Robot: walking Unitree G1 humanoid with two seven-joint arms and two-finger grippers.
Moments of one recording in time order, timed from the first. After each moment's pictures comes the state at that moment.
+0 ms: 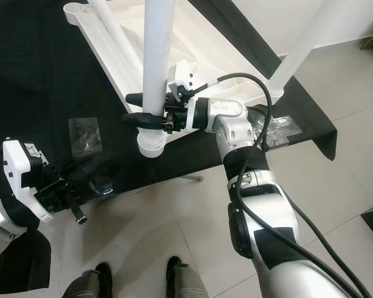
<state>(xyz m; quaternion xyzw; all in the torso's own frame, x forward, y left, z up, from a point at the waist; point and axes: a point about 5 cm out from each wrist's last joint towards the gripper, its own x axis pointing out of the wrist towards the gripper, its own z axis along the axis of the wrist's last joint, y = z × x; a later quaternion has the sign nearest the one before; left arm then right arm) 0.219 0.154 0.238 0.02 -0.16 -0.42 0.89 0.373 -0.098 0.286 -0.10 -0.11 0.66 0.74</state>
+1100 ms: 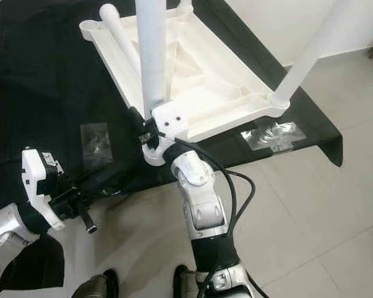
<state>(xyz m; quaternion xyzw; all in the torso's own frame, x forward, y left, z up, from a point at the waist) 0.219 0.145 0.224 0.00 -0.14 -0.44 0.89 0.331 -0.069 0.228 -0.07 -0.13 0.25 0.96</state>
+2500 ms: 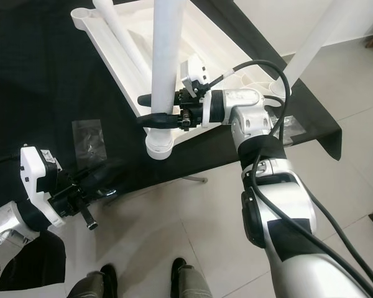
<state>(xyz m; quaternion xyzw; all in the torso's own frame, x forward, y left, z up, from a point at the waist) 0.219 0.145 0.227 0.00 -0.14 -0.43 0.89 0.374 -0.118 0.300 -0.14 -0.08 0.68 0.71</state>
